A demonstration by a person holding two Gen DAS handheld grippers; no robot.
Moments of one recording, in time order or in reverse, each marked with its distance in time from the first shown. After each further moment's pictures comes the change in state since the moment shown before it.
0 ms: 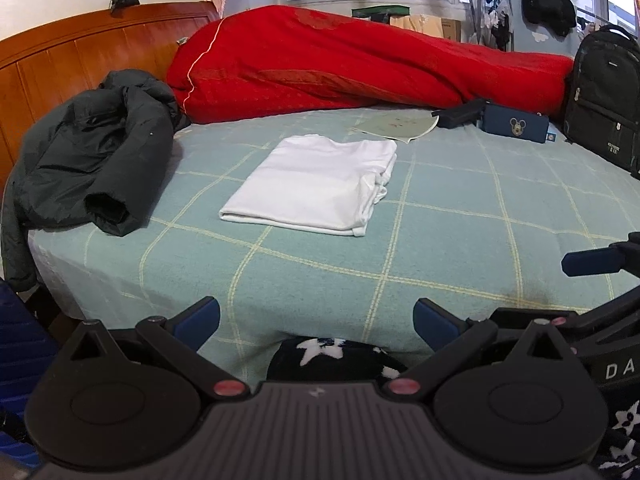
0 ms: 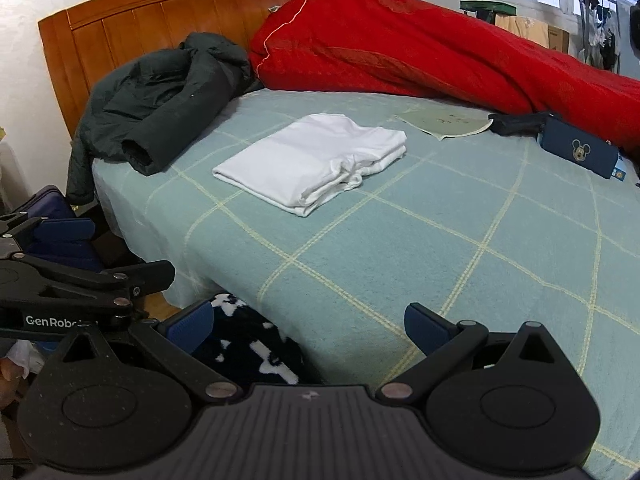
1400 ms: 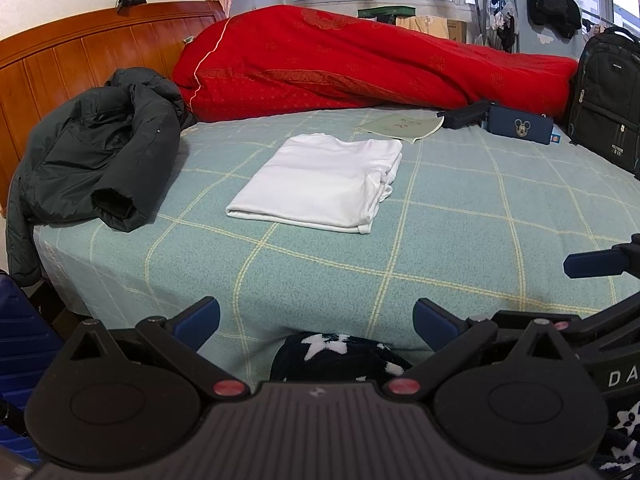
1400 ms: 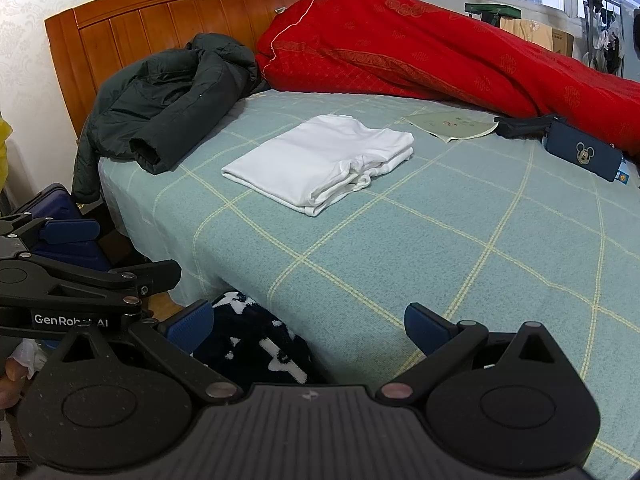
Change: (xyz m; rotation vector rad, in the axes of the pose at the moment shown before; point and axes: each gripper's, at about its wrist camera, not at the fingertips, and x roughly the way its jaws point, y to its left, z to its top) left arm -0.004 0.000 -0.003 -0.005 -0.002 0.014; right arm -0.003 0.007 -0.002 -0.006 -0.006 0.005
